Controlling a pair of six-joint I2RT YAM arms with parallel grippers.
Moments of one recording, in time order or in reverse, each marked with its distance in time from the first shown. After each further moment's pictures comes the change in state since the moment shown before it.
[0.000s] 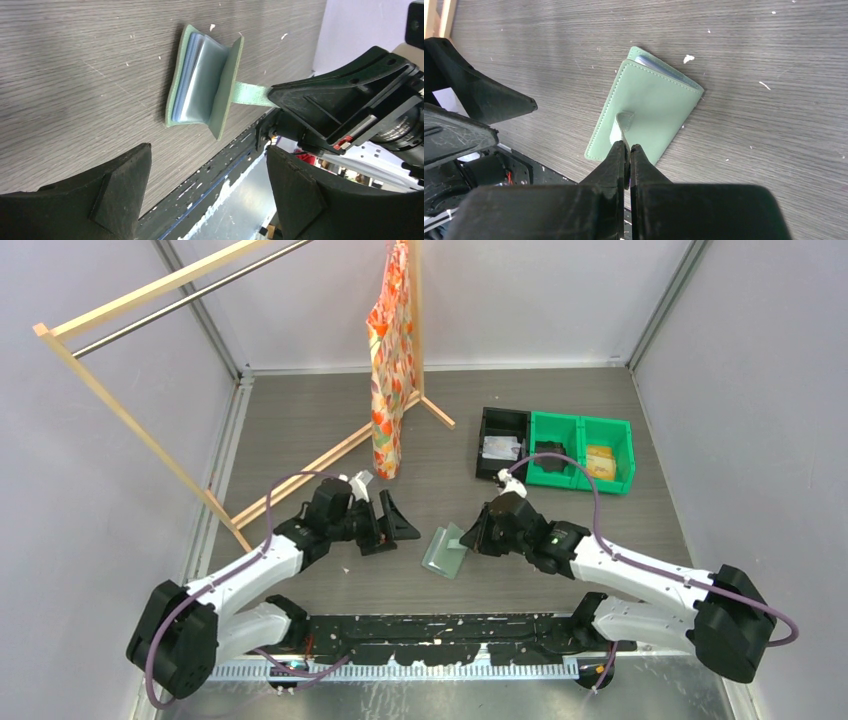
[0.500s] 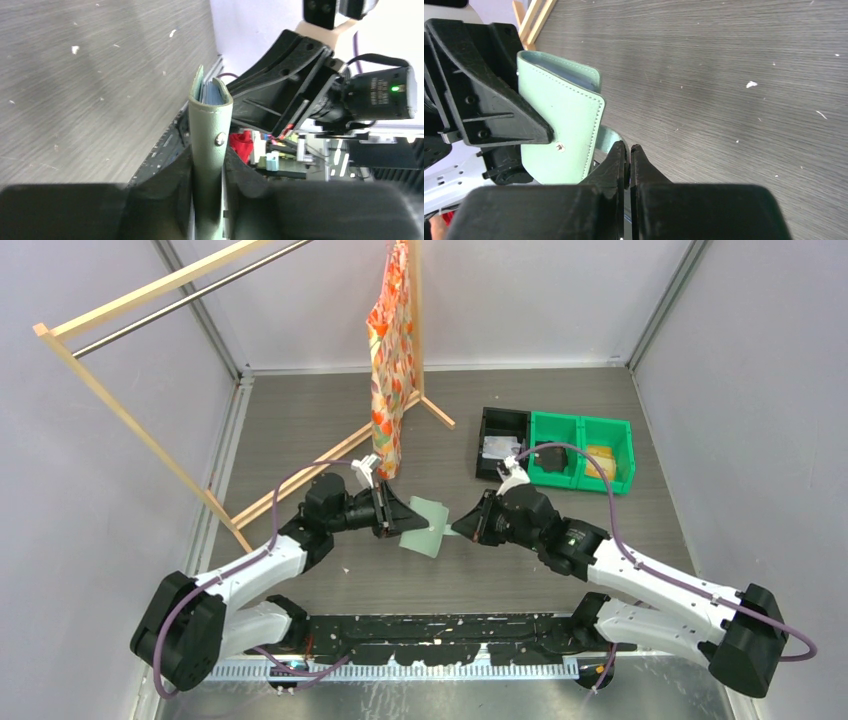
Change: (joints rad) left arm 0.000 0.032 -0.037 0.493 0.234 -0.224; right arm 0.000 -0.108 0.067 0.050 -0.065 -0.012
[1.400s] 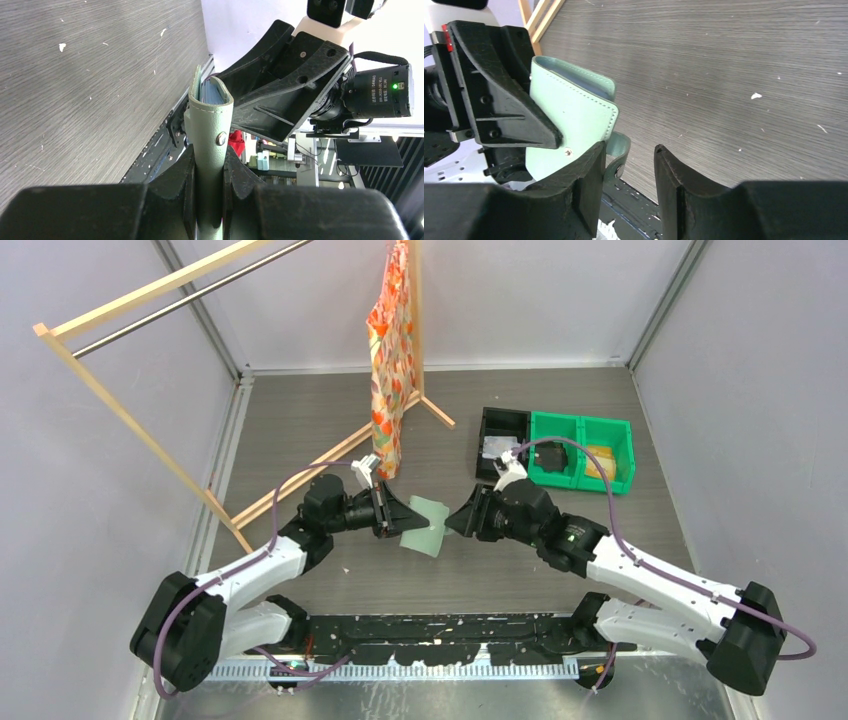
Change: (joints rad) left arm 0.000 0.000 -0.011 0.023 0.007 -0.031; right arm 0.000 0.018 0.040 0.000 -0.008 -0.044
